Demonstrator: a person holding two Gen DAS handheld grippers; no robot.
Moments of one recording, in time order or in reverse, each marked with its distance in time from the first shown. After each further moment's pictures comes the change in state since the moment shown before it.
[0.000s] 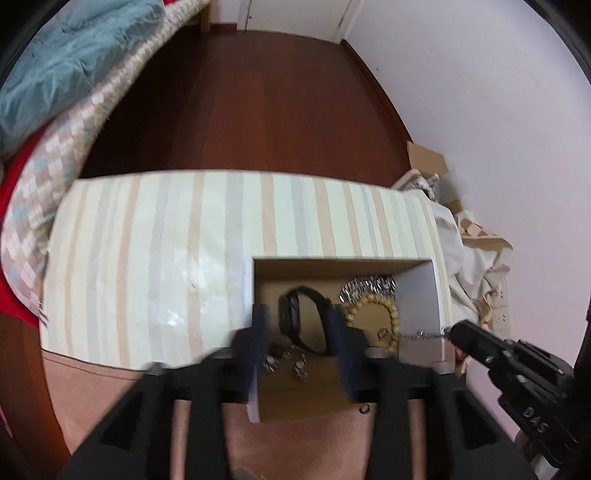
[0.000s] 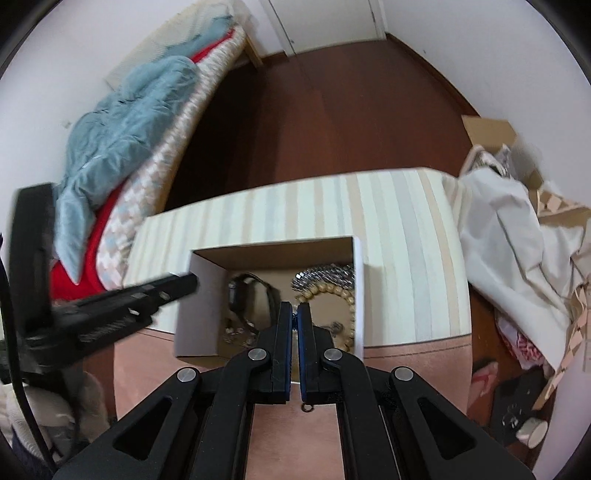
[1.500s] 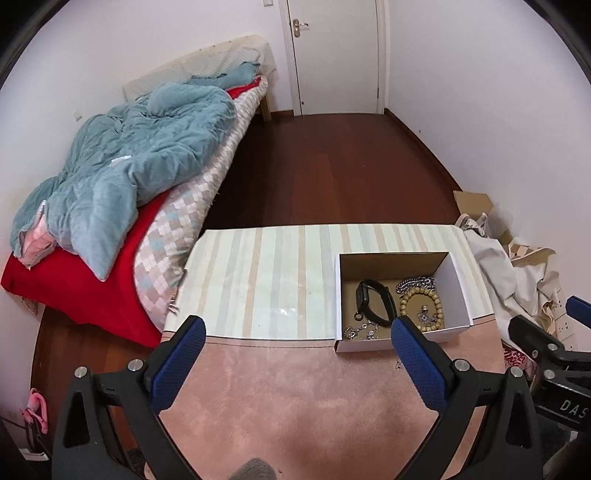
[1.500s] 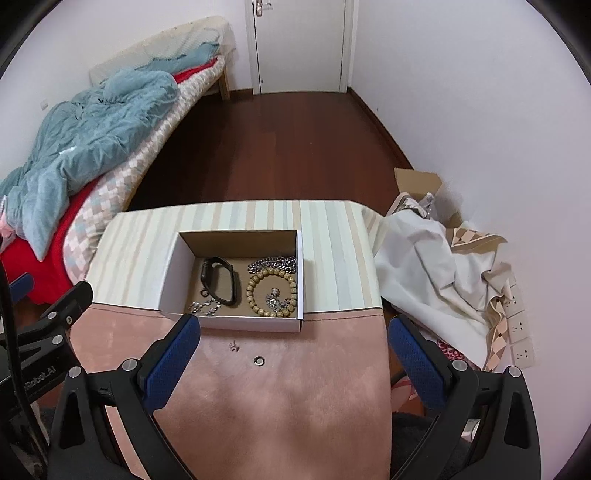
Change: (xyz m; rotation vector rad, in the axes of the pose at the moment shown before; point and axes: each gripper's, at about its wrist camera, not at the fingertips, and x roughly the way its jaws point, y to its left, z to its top) left arm -0.131 -0.017 -0.109 0.060 -0.345 0.345; right arm -0.112 0.050 -0.077 -0.098 -0.213 -0.303
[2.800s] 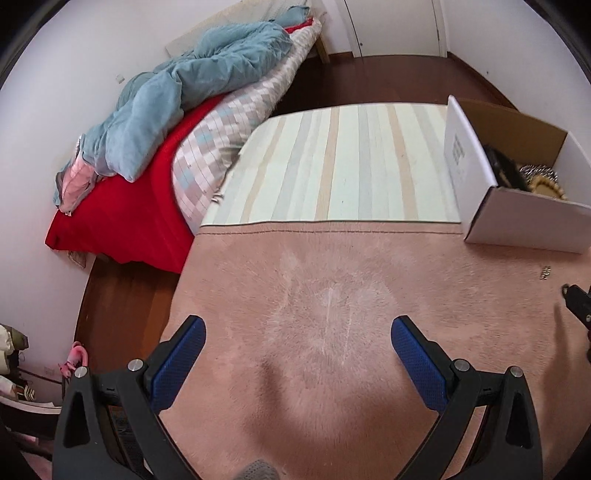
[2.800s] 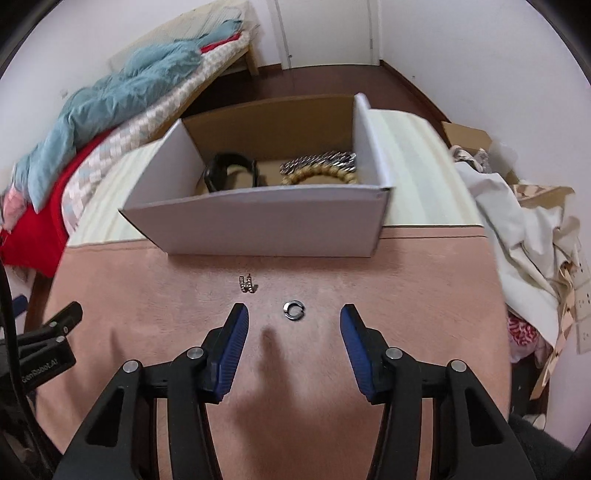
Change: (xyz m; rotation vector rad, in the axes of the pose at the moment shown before) left arm 0.119 0.034 -0.117 -0.019 0.213 0.282; right arm 0.147 0.026 -0.104 -0.027 0.073 0.146
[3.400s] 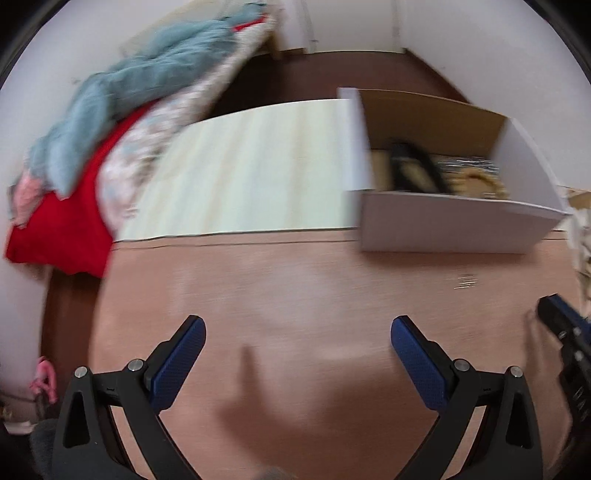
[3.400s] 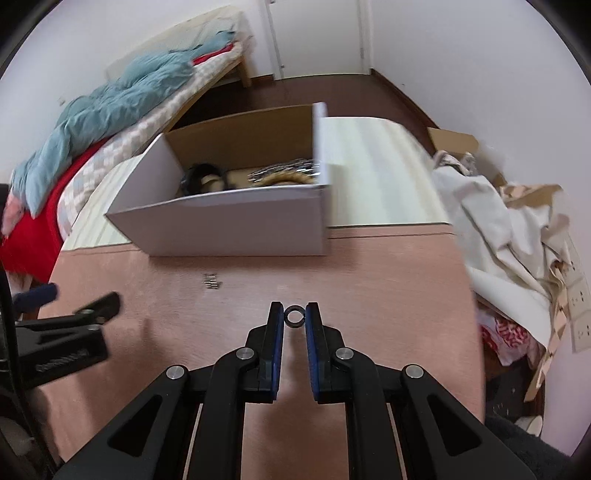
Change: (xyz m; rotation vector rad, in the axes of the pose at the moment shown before) left arm -0.010 -0.074 0.012 0.063 0.015 -0.222; right arm -0.022 -0.039 -0.008 0.044 -0.057 -0.012
